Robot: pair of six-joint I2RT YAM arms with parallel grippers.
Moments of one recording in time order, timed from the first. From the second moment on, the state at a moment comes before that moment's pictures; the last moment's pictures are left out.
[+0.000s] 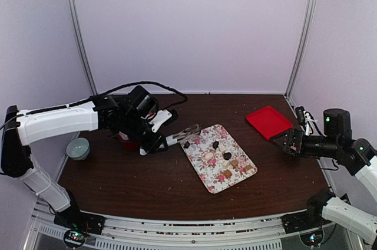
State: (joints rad) left arm -0.88 1.52 1.23 -0.70 0.08 -0.02; right arm 0.35 0.57 0.67 -0.65 -0.38 0.54
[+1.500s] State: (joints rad) left arm -0.83 1.77 1.36 -0.81 -0.02 -0.04; right arm 0.35 0.57 0.58 -0.51 -0.38 0.66
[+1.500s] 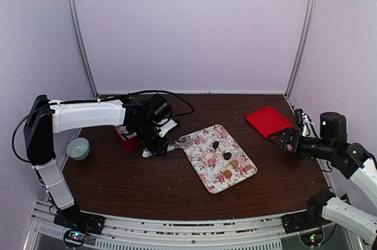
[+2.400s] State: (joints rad) left arm -0.61 1.59 1.43 -0.87 0.16 -0.09; right arm 0.35 0.62 0.62 -0.53 -0.39 0.60
